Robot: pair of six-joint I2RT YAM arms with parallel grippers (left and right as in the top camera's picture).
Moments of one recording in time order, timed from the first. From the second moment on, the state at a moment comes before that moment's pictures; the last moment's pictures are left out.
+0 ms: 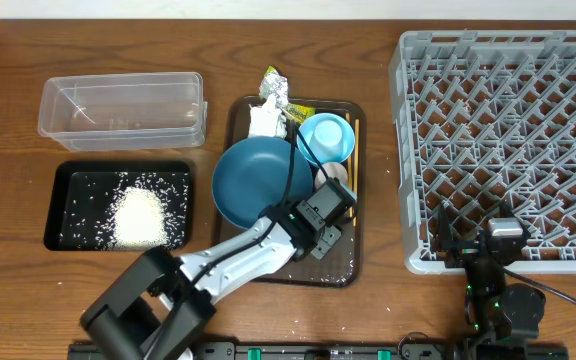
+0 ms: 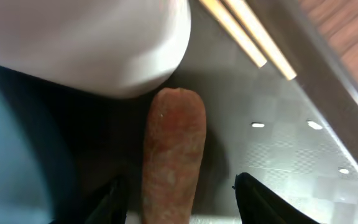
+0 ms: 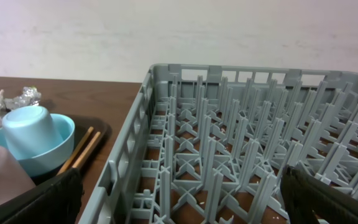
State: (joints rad) left arm -0.85 1.70 0.89 -0.36 -0.08 -0.11; right arm -0.06 0.01 0.01 -0.06 -0.10 -0.01
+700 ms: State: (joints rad) left arm -0.85 1.70 0.89 -0.42 -0.04 -0.18; right arm -0.06 0.01 0.01 -0.06 -0.10 -0.01
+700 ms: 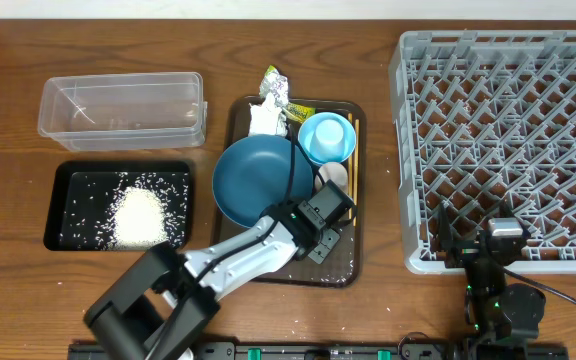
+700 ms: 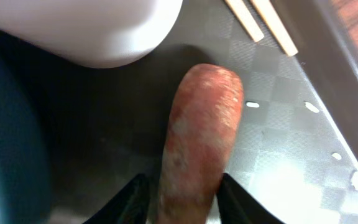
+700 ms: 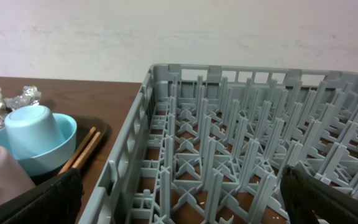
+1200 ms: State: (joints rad) left arm -0.85 1.57 0.89 -0.48 -0.04 -0.19; right arm -0.06 0.01 0.01 -0.06 -0.10 -0.01
